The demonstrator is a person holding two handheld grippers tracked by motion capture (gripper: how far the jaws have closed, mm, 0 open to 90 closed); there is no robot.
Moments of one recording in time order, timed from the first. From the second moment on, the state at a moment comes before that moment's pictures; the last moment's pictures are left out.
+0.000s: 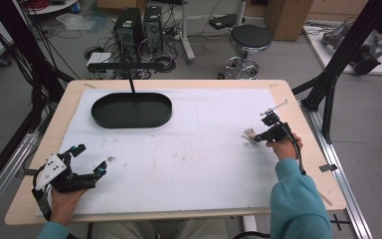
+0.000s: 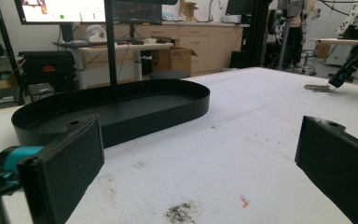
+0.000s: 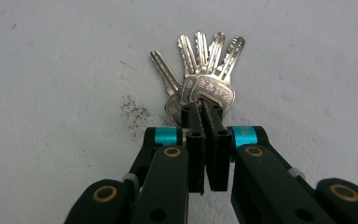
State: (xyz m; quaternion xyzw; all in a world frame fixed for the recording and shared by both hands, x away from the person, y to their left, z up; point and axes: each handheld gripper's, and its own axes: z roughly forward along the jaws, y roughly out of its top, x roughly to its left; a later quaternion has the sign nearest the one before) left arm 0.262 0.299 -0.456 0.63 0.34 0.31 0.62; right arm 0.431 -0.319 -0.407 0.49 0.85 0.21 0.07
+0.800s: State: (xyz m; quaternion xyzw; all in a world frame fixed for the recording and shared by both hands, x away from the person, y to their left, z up) left arm 0.267 0.294 -0.433 0.66 0.34 0.31 0.60; right arm 0.411 -0.320 -0.366 0.40 0.83 0.37 0.09
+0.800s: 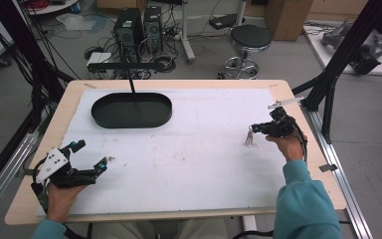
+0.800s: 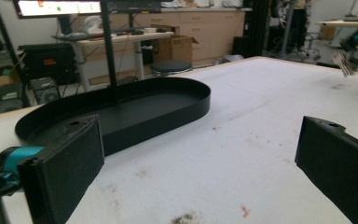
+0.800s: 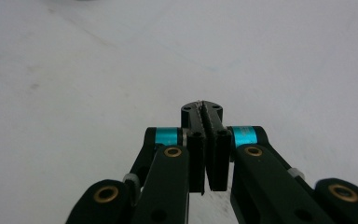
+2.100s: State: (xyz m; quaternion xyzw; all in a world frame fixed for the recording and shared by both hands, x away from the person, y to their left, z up) left arm 0.342 0.219 -0.278 0.77 0.15 0.15 0.60; right arm 0.397 -0.170 -0.275 0.06 0.80 0.60 0.03
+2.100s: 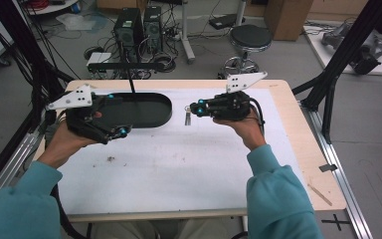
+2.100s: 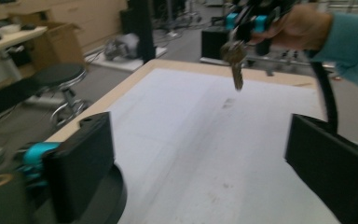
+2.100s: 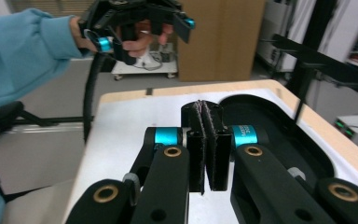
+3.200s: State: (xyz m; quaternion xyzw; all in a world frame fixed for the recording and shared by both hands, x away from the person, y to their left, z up) left arm 0.358 0.142 -0.271 0.81 0.08 0.05 0.58; right arm 0.396 -0.136 -0.280 0.01 0.80 0.60 -0.02
